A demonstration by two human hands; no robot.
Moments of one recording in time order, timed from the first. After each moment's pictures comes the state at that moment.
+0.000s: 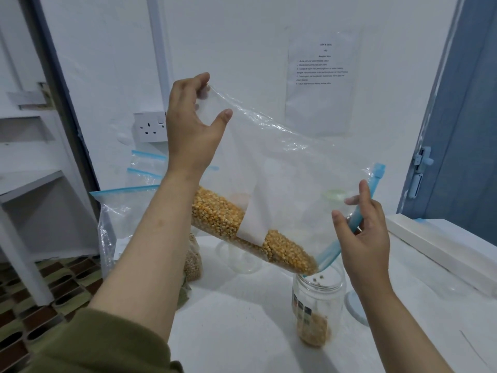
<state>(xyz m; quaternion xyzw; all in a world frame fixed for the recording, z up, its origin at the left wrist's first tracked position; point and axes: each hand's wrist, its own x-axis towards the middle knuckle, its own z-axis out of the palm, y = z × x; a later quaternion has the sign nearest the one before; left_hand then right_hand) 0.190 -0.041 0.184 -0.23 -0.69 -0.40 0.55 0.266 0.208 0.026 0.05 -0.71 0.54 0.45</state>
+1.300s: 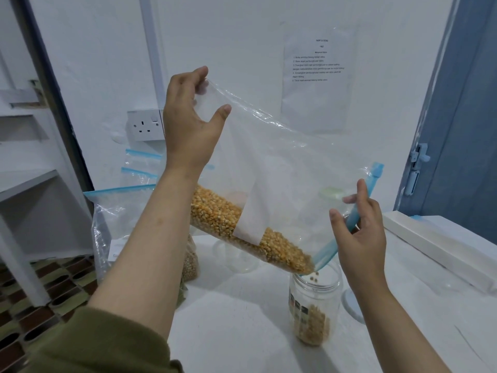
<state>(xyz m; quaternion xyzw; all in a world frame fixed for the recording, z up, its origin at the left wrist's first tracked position) 0.185 -0.033 0.186 -0.24 -0.68 -0.40 0.56 0.262 0.210 0.023 0.04 -0.70 0.55 0.45</state>
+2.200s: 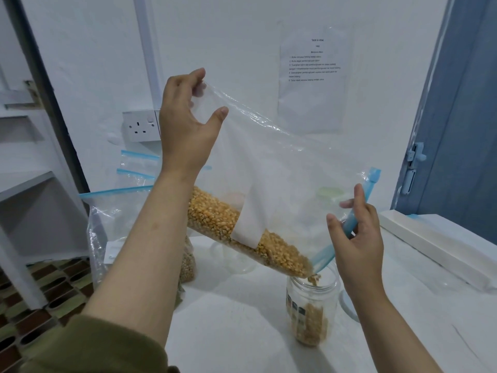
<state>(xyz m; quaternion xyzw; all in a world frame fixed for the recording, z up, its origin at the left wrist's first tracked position) 0.187 -0.031 0.185 -0.25 -0.69 -0.40 0.55 0.267 0.209 0.016 0.04 -0.70 0.56 0.45</state>
